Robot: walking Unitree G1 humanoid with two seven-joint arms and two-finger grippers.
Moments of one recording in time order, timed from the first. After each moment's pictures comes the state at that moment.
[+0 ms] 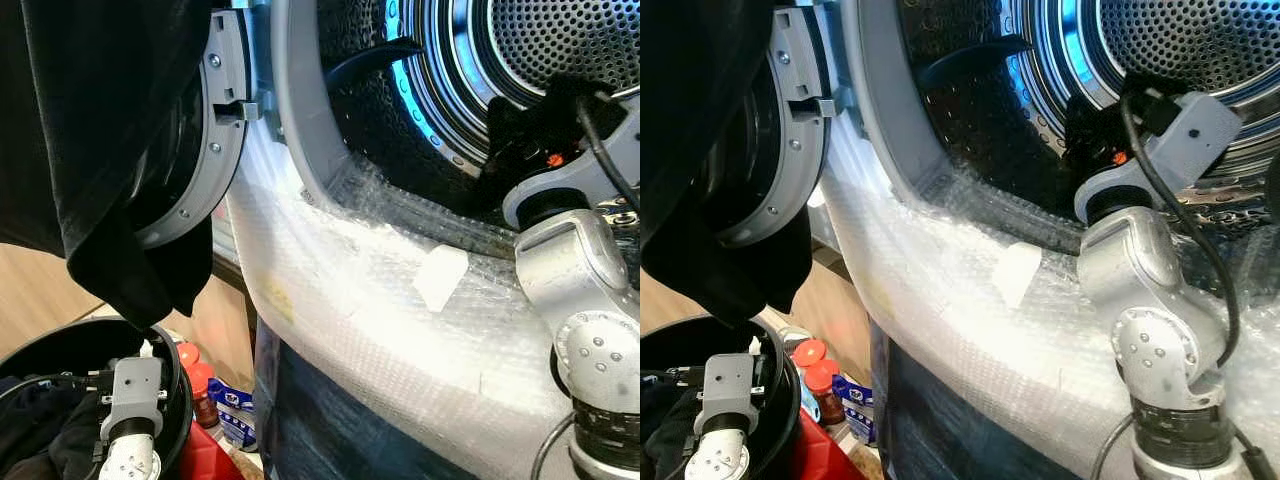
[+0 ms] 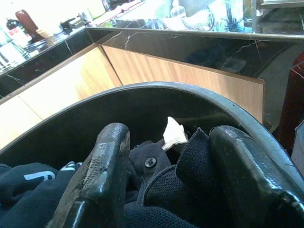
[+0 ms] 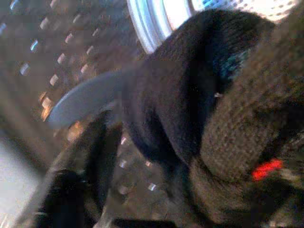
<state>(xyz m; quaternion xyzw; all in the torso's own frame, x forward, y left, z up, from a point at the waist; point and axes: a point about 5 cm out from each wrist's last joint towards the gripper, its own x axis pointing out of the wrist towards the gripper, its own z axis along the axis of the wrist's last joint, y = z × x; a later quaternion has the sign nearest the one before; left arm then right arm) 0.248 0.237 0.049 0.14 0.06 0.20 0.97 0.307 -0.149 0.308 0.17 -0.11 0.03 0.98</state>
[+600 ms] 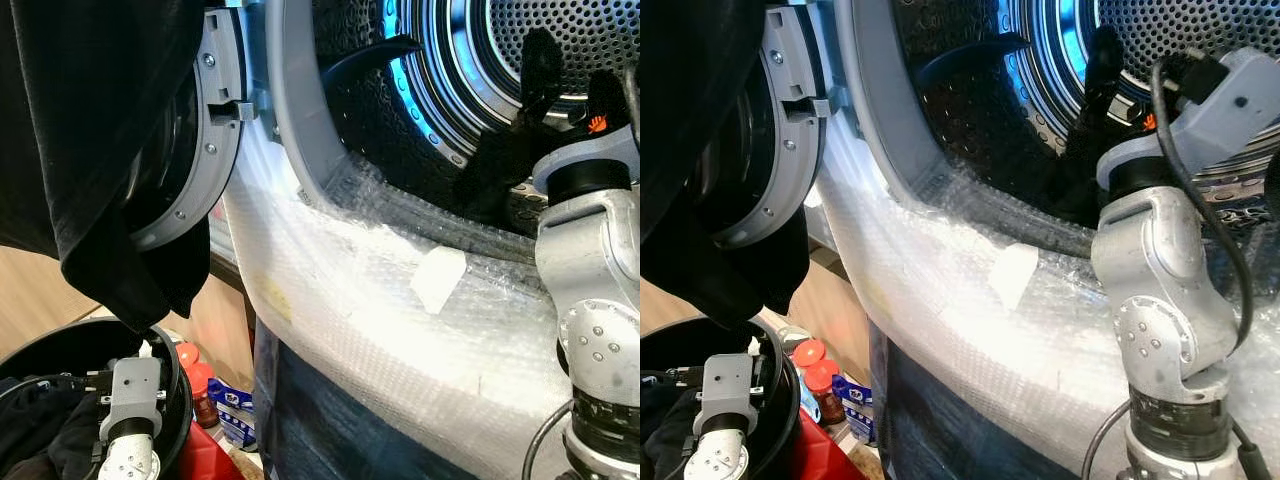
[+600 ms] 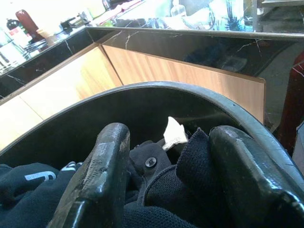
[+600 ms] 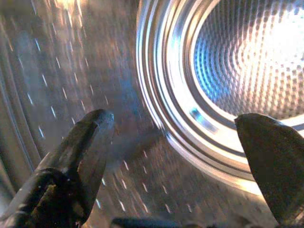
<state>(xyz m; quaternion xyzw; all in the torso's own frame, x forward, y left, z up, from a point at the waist) 0.248 0.237 0.049 0.14 0.06 0.20 0.97 0.299 -0.162 0.331 0.16 -0.24 0.00 0.96</state>
